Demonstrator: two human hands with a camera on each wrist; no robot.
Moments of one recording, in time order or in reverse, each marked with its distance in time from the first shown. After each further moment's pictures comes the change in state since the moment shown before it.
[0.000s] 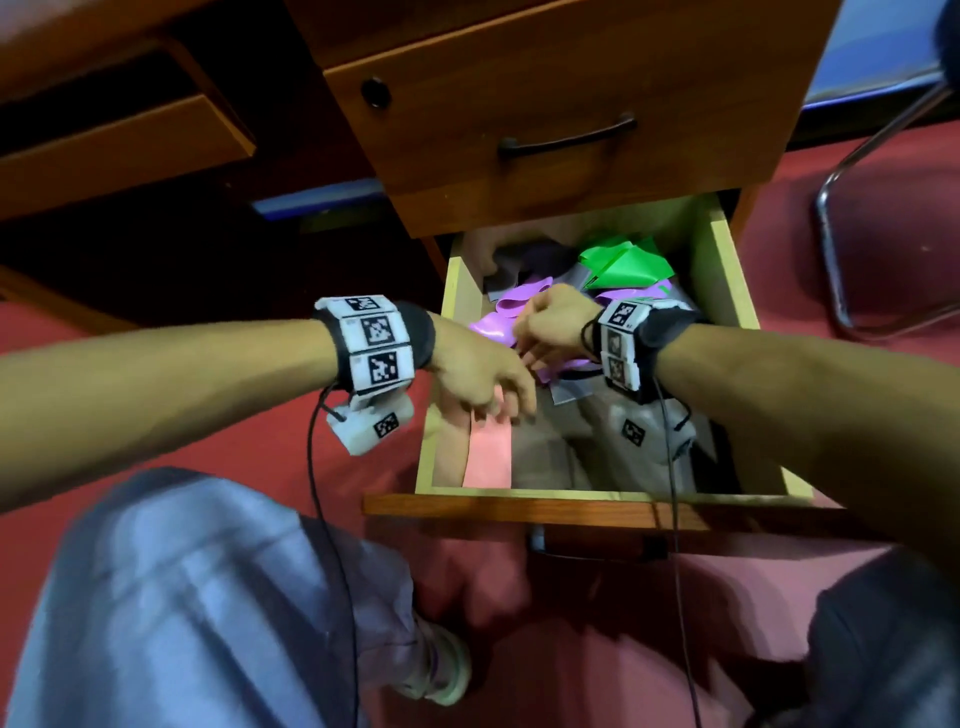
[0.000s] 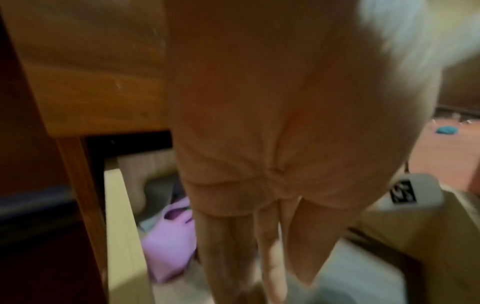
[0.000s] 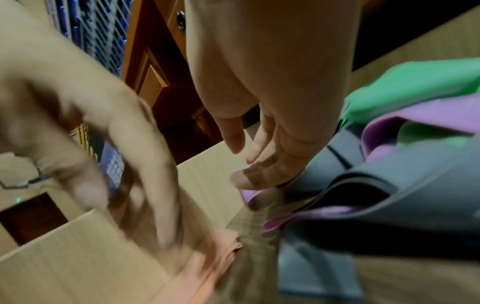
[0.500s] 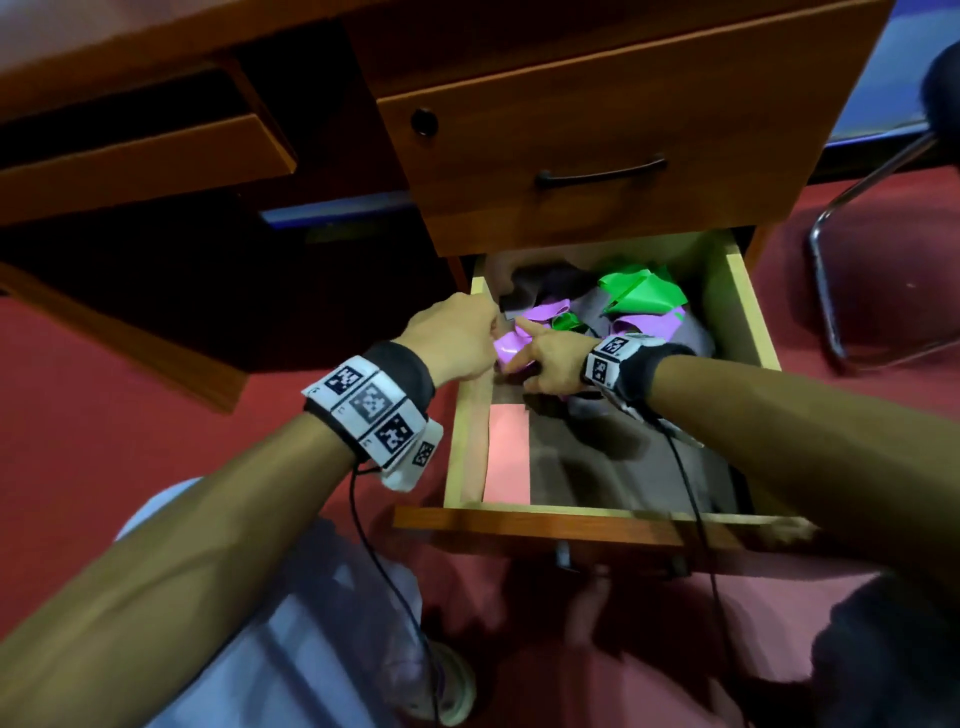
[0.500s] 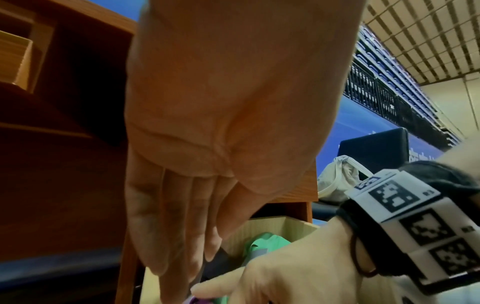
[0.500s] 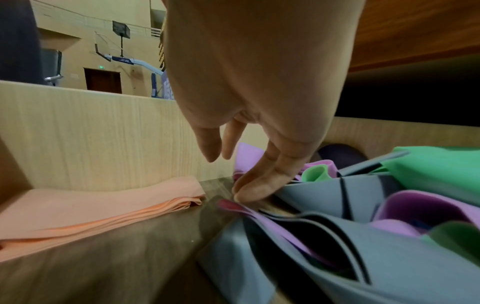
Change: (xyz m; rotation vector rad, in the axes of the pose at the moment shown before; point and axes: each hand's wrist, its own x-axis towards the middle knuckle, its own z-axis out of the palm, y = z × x) left_hand -0.057 0.015 -0.012 -0.001 0.705 -0.239; right_hand 0.019 0.002 0.014 -1.082 -0.169 -0.373
